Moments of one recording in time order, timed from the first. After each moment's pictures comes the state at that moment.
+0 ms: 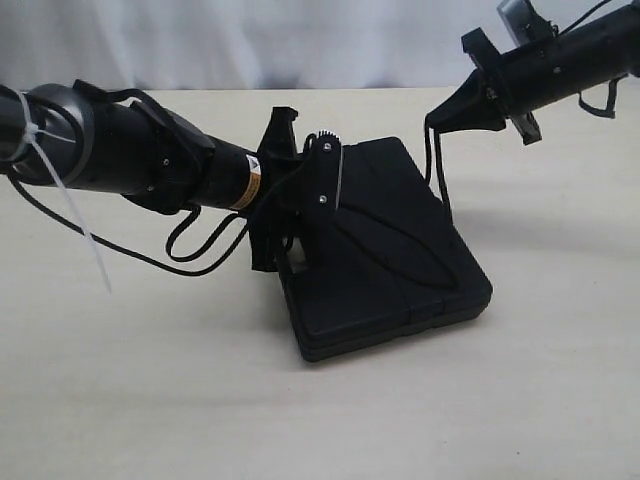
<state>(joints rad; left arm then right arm) -0.46 1.96 -1.11 1.75 -0.08 -0.55 -0.11 2.13 -1.65 0.97 1.22 -0.45</state>
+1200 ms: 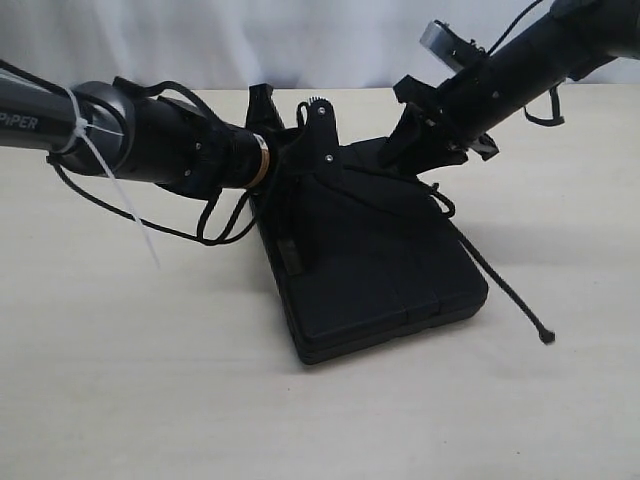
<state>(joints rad) -0.46 2.06 -1.23 1.58 0.13 -0.59 0.06 2.12 -1.65 0.78 1.22 -0.43</state>
